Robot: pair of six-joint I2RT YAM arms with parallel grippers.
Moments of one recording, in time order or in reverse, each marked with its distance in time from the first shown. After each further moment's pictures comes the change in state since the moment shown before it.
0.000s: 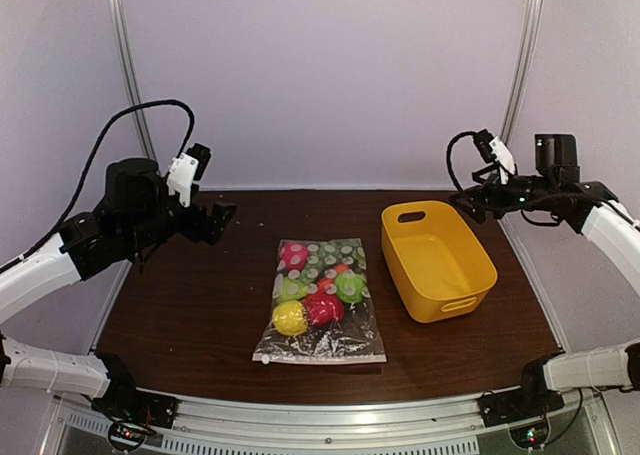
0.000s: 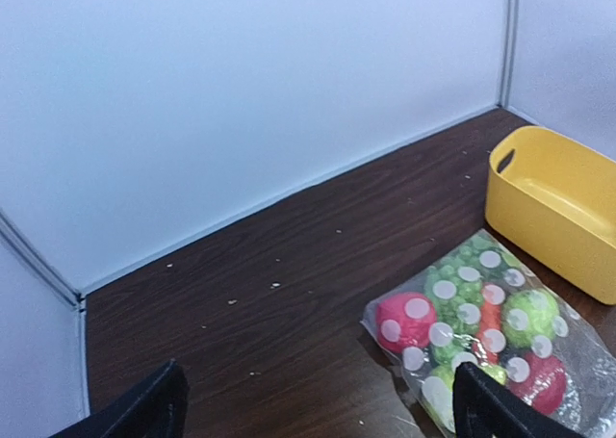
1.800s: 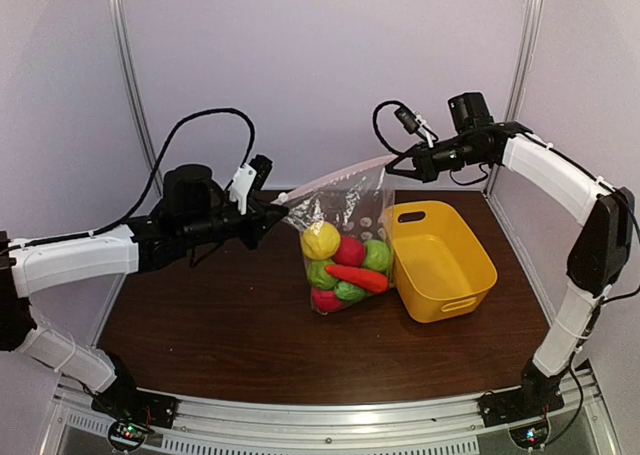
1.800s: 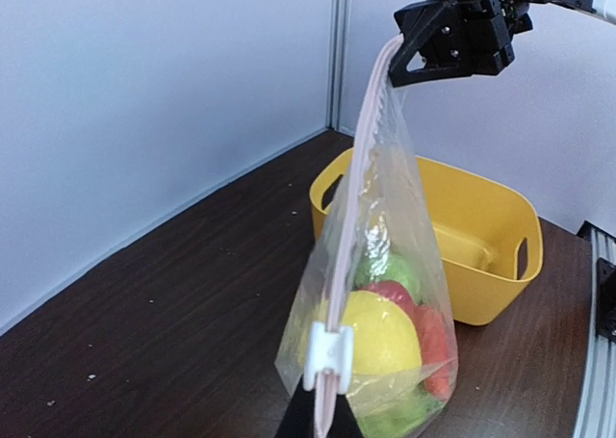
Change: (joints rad) left arm -0.039 0.319 -0.024 0.440 0.402 -0.061; right arm 0.140 0.586 0.552 -0.110 -0.258 0.142
